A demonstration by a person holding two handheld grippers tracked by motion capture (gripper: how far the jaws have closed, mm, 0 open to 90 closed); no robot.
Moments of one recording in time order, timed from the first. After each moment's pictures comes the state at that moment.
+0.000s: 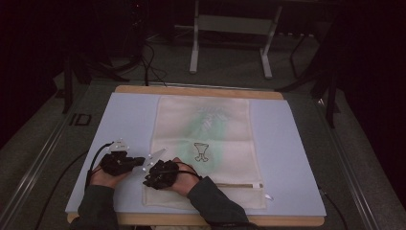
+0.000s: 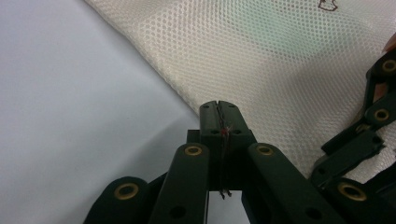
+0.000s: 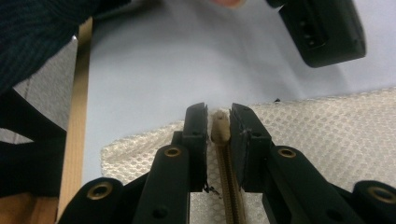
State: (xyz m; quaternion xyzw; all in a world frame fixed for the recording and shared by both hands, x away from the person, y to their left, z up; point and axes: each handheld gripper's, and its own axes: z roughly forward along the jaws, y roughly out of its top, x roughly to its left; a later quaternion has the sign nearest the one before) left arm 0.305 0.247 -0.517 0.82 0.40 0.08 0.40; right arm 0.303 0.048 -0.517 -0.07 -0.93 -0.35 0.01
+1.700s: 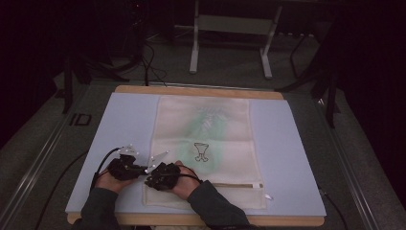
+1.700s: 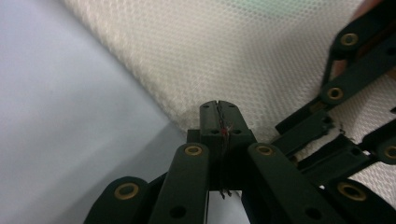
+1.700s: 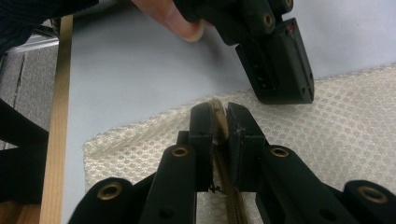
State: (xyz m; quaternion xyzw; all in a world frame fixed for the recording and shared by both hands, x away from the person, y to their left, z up) left arm 0.302 0.228 -0.528 0.85 0.39 0.01 0.36; right arm 0.301 0.044 -0.530 -0.09 -0.93 -0.36 0.01
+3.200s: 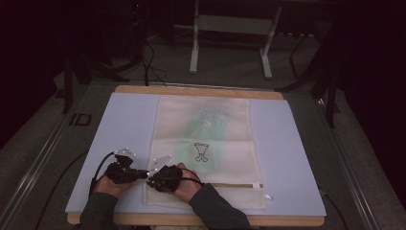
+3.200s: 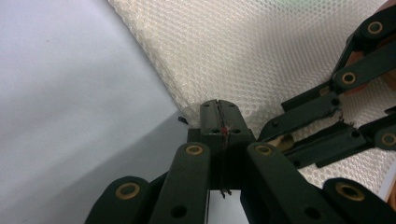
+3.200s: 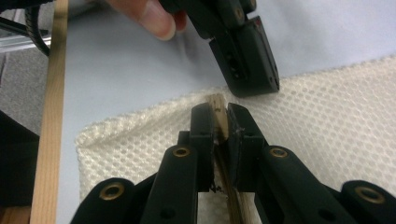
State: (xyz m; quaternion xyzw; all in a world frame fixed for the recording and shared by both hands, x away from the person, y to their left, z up) left arm 0.291 0.230 -0.529 0.82 0.45 -0.01 0.35; right arm 0.293 0.037 -0.530 -0.09 -0.93 -0.37 -0.02
